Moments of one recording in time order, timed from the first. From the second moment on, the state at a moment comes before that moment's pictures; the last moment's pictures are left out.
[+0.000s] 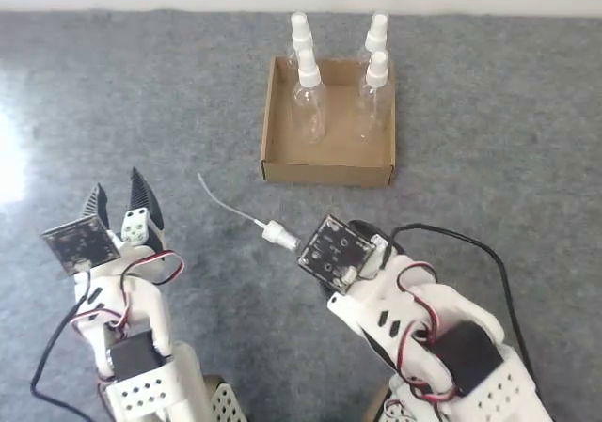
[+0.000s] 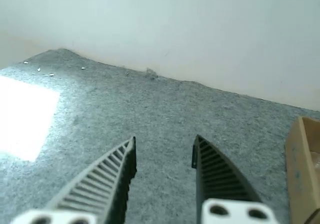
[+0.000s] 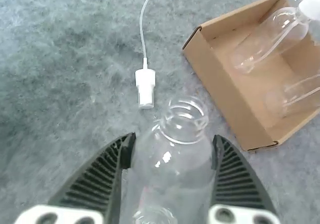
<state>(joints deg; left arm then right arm) -25.5 -103.3 96.0 33.5 8.6 -41.3 -78.8 57.0 71.7 21.2</state>
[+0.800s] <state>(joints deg) -18.7 -103.3 92.1 42.6 -0.6 -19.6 -103.6 72.5 62.7 13.5</state>
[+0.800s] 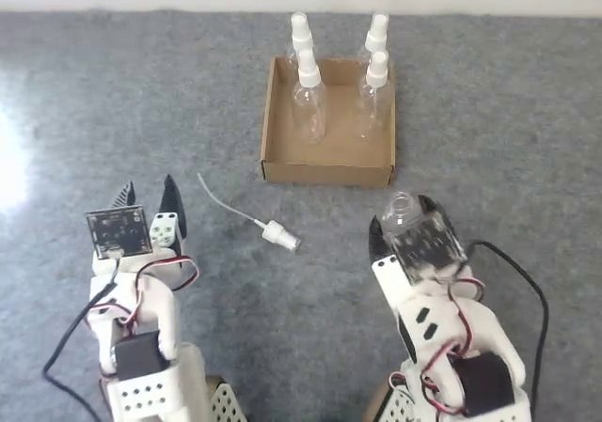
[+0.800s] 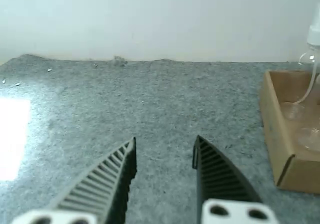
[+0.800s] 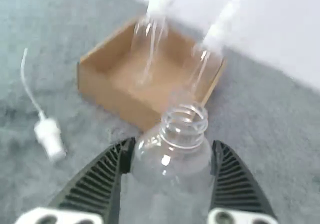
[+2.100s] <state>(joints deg) -3.7 -82.6 63.1 79.3 -37.7 -14.5 -103.3 73.6 60.7 13.4</state>
